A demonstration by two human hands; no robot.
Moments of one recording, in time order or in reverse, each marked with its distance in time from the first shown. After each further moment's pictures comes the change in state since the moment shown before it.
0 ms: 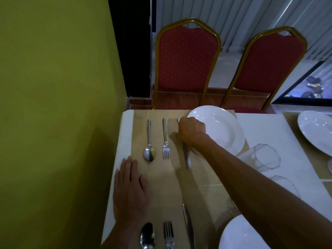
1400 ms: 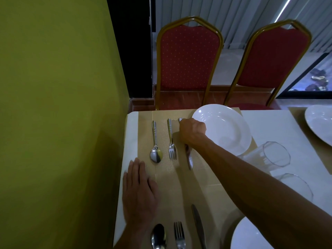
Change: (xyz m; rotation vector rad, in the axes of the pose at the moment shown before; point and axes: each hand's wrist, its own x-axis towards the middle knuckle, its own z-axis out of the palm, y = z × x) left_hand 0.001 -0.001 0.003 -0.003 -0.003 0.011; right_hand 0.007 -0.016 0.008 -0.067 -0.046 0.007
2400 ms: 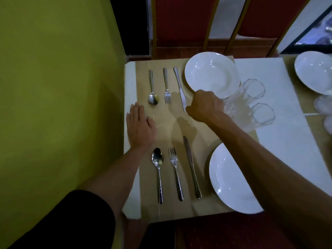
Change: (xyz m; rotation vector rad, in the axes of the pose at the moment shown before) left_hand -0.004 0.001 -0.016 -0.080 -0.063 0.017; right_hand -0.170 0.030 -0.020 0.216 0.018 0.112
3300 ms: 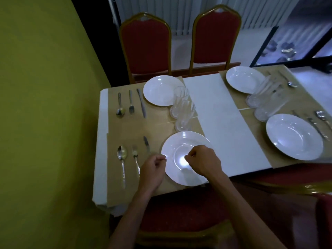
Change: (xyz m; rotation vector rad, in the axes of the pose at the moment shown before) left_hand -0.230 0.180 -0.065 -0.689 -0.358 -0.263; right_hand -0.227 0.176 0.022 0.418 -0.077 0.223
